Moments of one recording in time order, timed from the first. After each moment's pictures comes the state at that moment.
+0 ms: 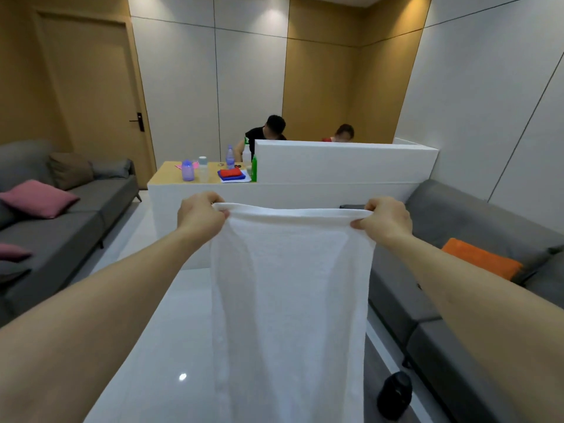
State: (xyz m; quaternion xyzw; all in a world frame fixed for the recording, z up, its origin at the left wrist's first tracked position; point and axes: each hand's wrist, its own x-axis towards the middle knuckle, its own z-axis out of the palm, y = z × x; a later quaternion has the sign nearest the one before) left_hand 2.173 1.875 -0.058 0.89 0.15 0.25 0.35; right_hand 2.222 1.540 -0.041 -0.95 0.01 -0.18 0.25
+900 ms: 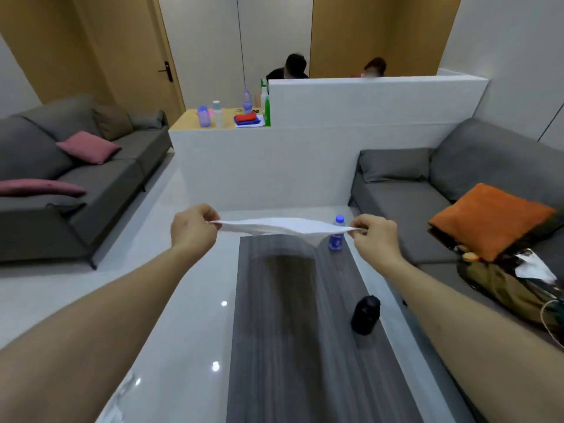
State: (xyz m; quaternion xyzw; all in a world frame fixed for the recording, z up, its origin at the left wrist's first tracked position) left_hand 2.058 1.707 -0.181 0.89 0.26 0.23 0.29; right_hand 2.158 1.371 -0.206 -0.91 -0.11 -0.13 0.37
